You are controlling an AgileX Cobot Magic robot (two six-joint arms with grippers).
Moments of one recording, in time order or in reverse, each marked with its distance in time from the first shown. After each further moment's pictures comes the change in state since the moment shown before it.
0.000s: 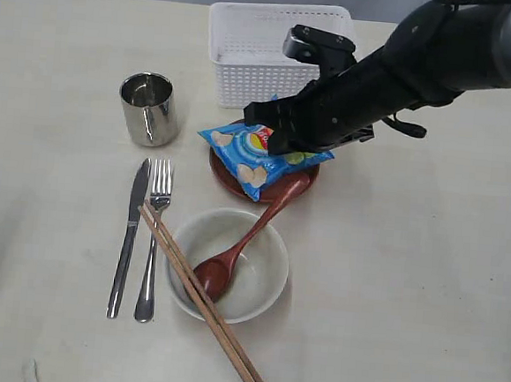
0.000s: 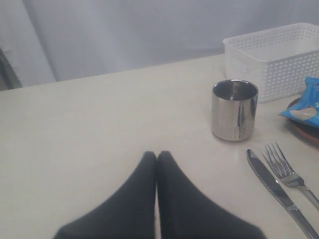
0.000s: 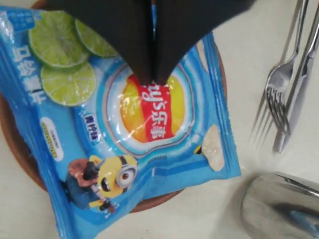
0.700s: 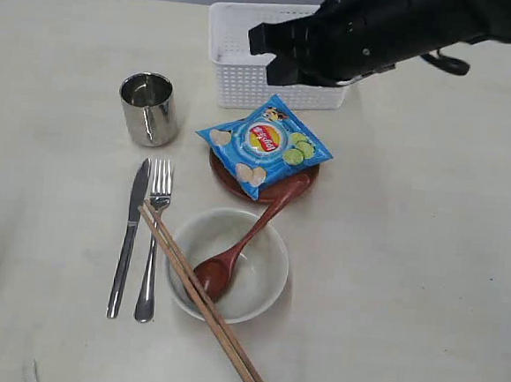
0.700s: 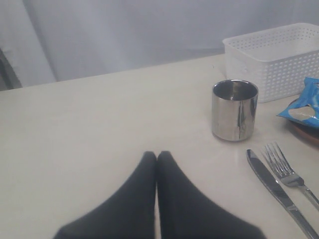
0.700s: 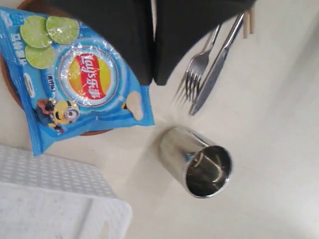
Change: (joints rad) left arm 0.000 0.000 0.000 0.000 0.000 0.000; right arm 0.000 -0.279 -0.031 -0.046 0.090 0.010
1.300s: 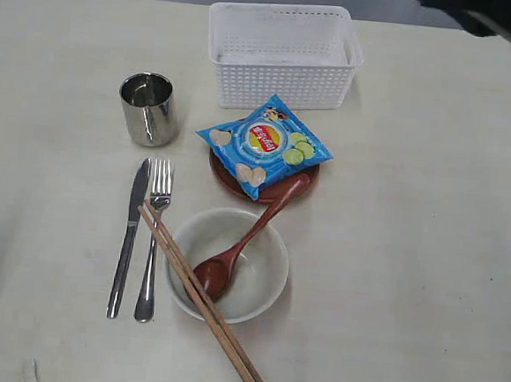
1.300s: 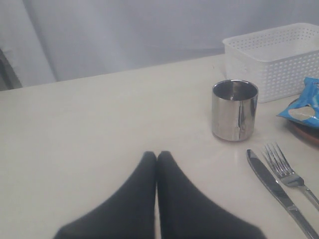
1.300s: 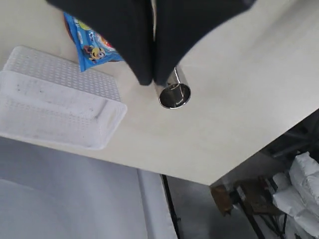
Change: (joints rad) left arm 0.000 0.000 0.000 0.000 0.000 0.000; right arm 0.000 -0.720 0.282 -0.145 -0.127 0.054
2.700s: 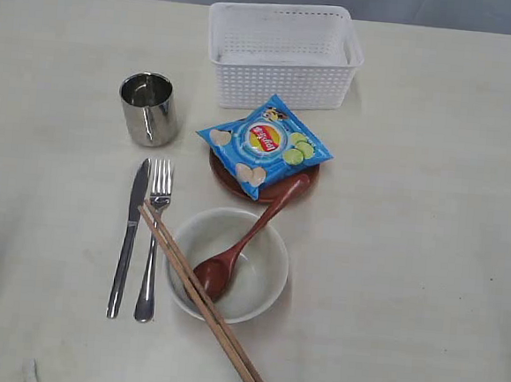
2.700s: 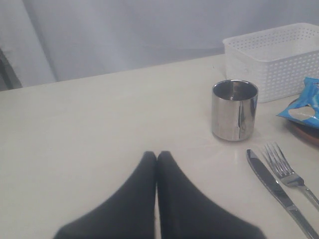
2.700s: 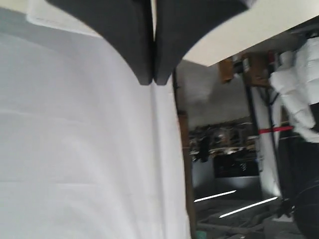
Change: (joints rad) left arm 0.000 0.000 0.000 0.000 0.000 0.000; right arm 0.159 -0.659 0.425 -0.366 -0.380 0.308
